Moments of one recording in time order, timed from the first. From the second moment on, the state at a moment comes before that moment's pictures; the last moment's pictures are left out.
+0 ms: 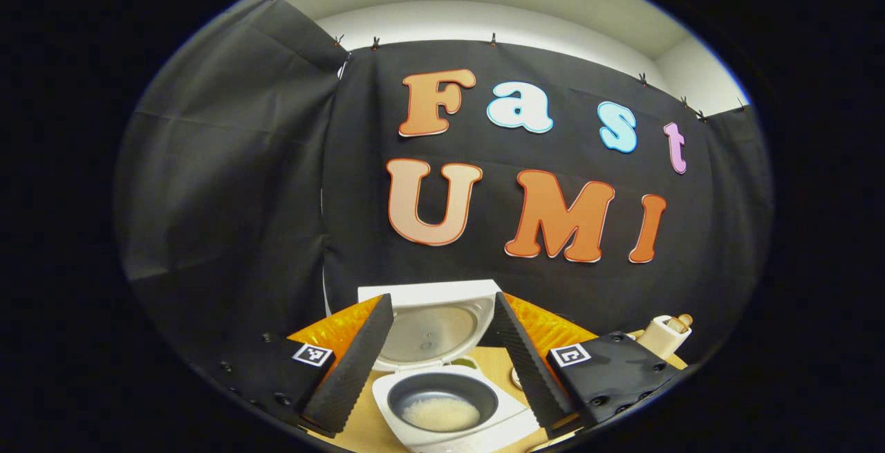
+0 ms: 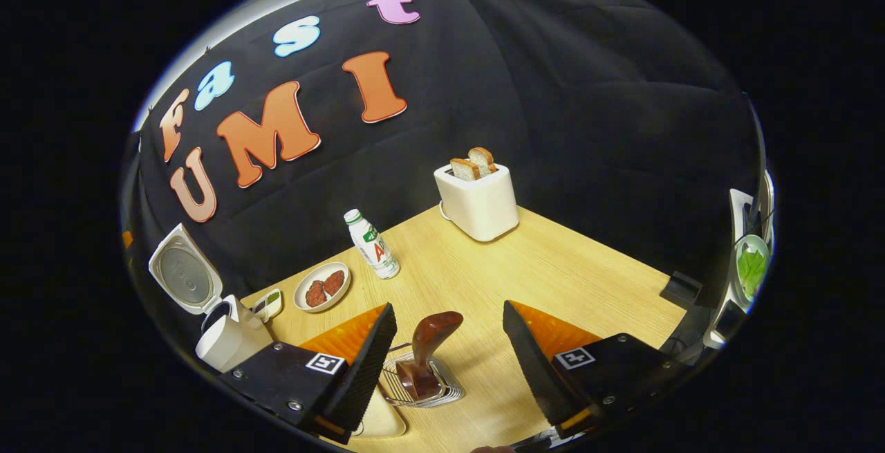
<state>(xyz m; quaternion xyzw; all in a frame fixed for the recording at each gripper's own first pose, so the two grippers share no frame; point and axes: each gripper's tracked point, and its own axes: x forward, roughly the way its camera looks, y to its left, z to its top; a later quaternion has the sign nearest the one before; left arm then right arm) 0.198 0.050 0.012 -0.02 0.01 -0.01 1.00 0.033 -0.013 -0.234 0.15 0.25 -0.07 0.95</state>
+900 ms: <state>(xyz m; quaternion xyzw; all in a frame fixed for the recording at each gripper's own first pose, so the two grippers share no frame) 0.392 0.048 -0.068 0.00 0.15 0.02 0.99 0.018 -0.037 -0.222 0.14 0.26 -0.12 0.95</state>
